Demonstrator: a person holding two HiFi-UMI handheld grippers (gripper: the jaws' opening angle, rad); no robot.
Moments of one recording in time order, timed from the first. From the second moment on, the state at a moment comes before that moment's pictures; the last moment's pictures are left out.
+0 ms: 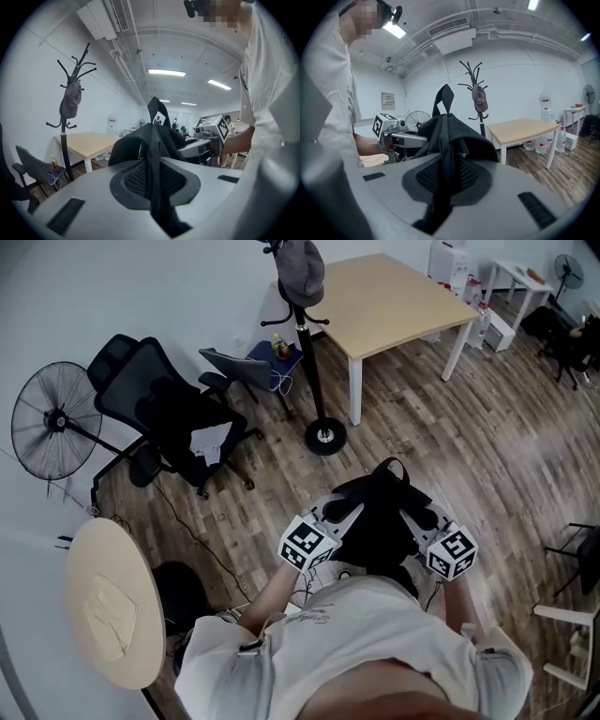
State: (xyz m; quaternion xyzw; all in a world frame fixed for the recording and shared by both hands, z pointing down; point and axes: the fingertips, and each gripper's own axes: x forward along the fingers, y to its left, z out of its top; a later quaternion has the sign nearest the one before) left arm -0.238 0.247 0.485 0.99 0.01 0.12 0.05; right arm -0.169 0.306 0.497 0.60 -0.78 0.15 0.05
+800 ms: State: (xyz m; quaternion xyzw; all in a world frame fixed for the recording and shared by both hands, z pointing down) left arm -0.096 0.118 0.493 0.98 -0.08 0.15 0.06; right arm -0.025 0.168 0.504 0.53 -0.84 0.11 0.05
